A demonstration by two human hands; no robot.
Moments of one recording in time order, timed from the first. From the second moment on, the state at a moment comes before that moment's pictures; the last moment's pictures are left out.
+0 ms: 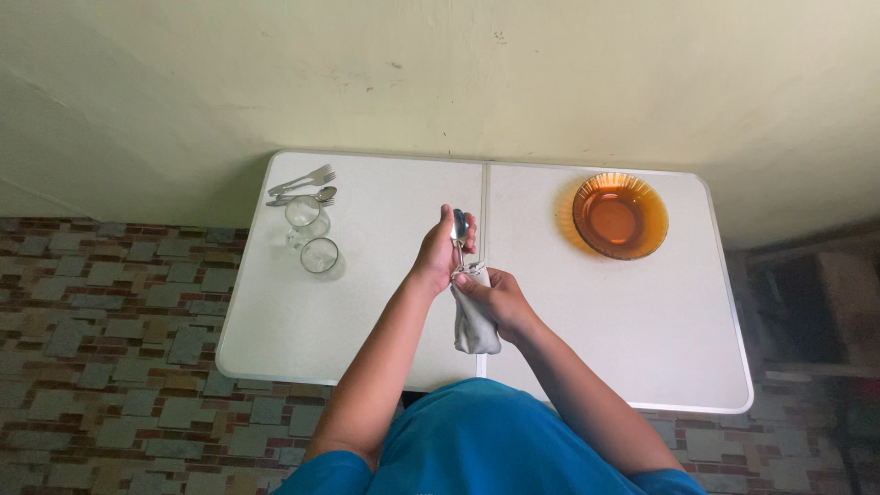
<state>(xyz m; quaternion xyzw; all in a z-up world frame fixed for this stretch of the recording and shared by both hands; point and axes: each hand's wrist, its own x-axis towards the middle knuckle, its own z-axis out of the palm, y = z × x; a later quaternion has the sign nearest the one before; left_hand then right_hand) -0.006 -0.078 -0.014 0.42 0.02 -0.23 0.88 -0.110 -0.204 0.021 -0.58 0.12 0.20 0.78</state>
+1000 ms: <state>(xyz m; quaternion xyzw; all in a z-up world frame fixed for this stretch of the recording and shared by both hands) 0.025 -0.055 -0.005 0.36 0.04 -0.13 0.92 -0.099 -0.209 0.027 -0.60 0.14 0.24 0.75</state>
